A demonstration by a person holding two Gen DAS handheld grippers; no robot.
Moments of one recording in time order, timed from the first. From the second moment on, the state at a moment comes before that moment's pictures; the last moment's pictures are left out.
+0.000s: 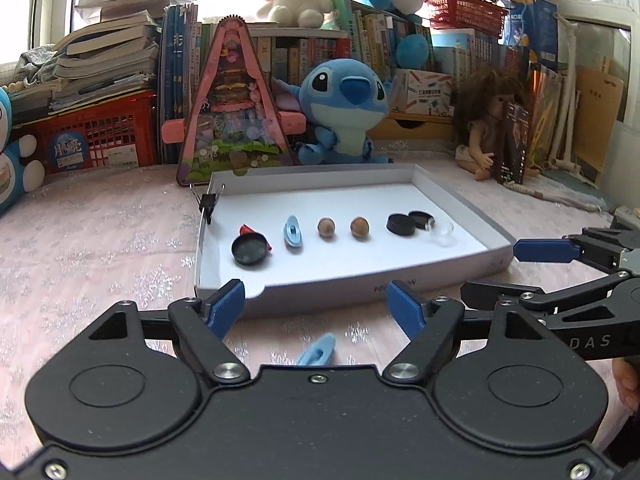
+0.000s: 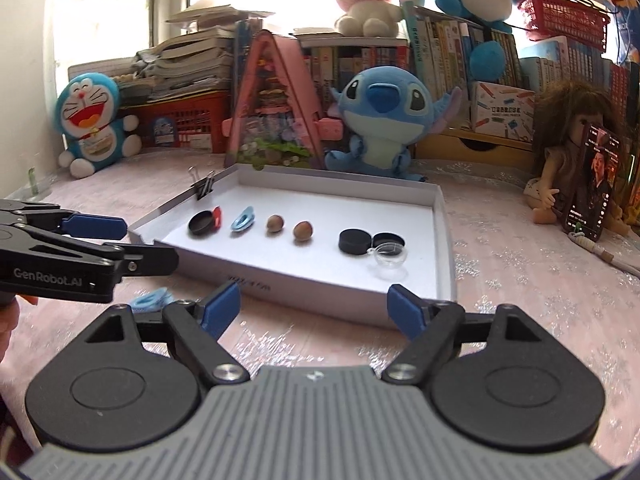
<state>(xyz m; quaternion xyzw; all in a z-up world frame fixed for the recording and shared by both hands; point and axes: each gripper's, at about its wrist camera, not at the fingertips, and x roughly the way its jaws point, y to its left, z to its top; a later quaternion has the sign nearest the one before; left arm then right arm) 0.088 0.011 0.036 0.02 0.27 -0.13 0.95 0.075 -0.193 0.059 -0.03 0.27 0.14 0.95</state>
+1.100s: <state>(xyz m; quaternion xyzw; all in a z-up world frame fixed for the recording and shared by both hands) 0.068 0.023 -0.006 0.00 0.29 -0.14 0.95 0.028 -0.166 0.031 -0.11 0.24 0.19 0.95</state>
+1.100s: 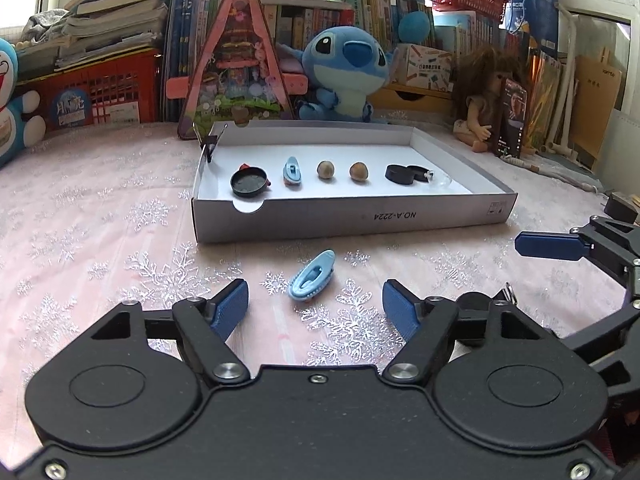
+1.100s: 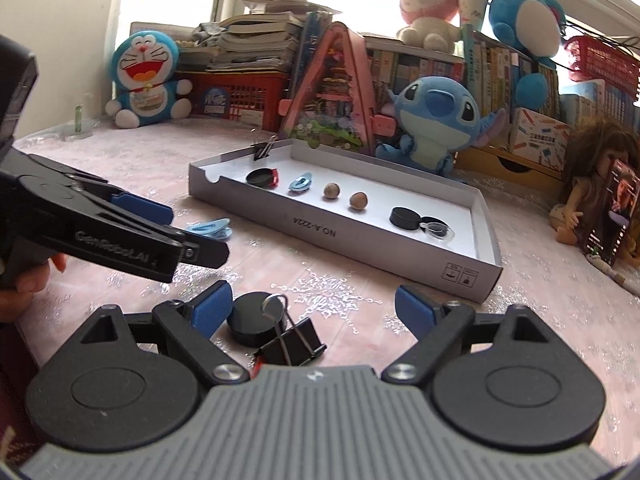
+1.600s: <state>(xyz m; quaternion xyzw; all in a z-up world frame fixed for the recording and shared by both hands) 0.080 0.023 -0.005 -0.01 0.29 -0.14 0.95 0.015 -0.196 0.034 -0.11 0.26 0.20 0.94</state>
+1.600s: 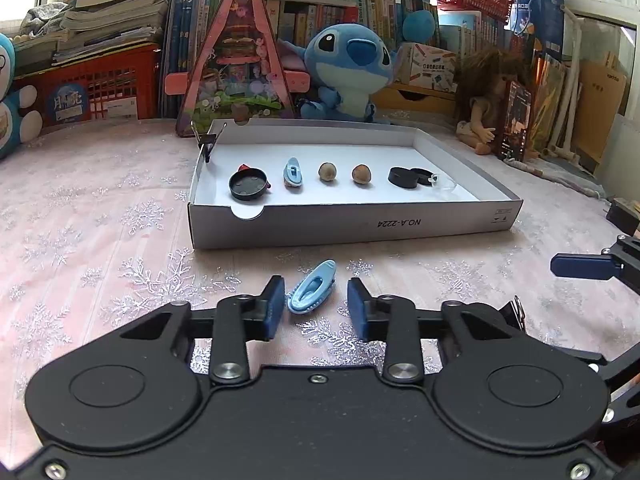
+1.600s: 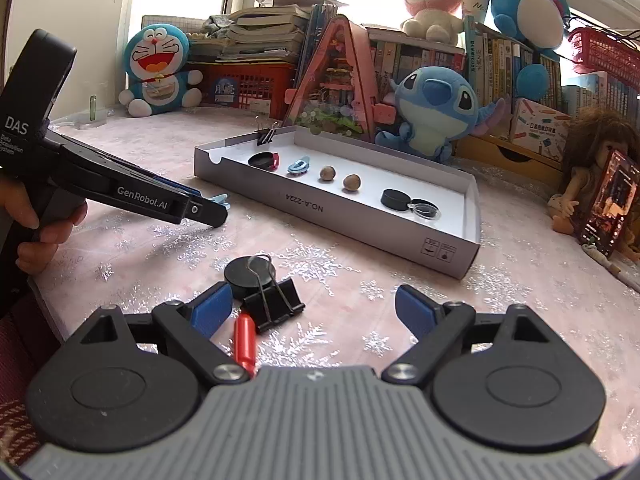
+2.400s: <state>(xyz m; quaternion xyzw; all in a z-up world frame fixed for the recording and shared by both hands) 0.080 0.016 -0.009 0.01 0.28 -0.13 0.95 0.061 -0.208 0.025 -0.04 0.31 0.11 0.94</state>
